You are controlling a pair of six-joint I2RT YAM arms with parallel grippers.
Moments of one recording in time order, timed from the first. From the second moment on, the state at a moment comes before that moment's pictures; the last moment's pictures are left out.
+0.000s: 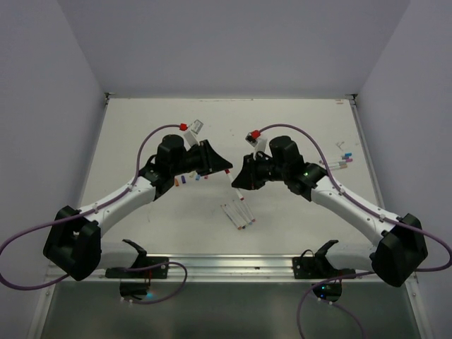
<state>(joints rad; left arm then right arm) -0.54 1.30 0.80 0.17 0.50 -0.88 0.65 1.24 0.94 -0.27 -0.47 0.41</state>
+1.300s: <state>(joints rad) -0.54 1.29 0.86 0.08 0.47 -0.84 0.72 1.32 0.92 -0.14 -0.41 0.45</state>
